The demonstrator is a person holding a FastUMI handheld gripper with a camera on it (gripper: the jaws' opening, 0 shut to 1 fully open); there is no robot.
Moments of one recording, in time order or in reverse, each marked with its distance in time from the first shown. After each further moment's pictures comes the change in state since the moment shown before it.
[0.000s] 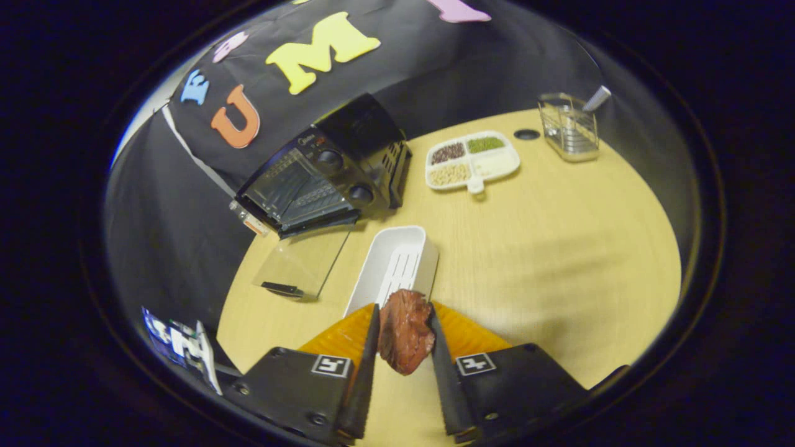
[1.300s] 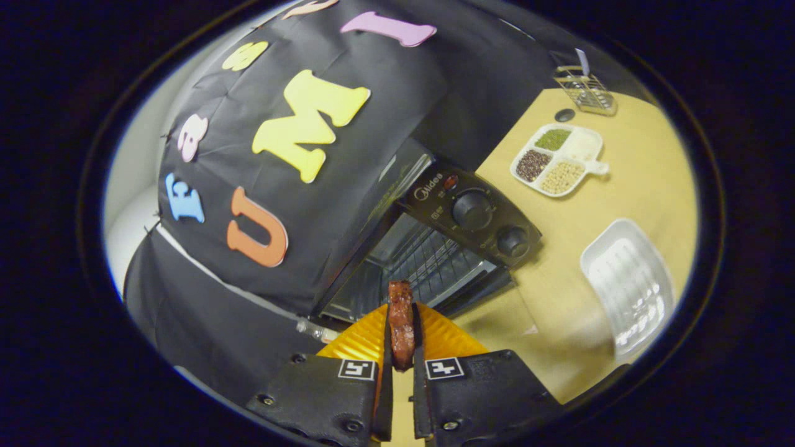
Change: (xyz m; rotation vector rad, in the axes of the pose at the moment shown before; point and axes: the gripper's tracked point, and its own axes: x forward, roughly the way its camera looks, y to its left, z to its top) arm 0.107 0.212 0.103 0.428 -0.493 0.194
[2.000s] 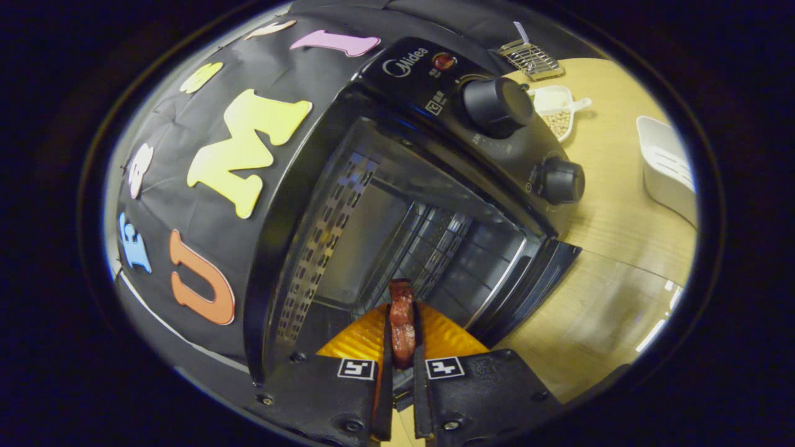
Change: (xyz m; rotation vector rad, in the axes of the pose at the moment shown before) arm 0.126 -0.012 -0.011 0.104 -0.234 -0.193
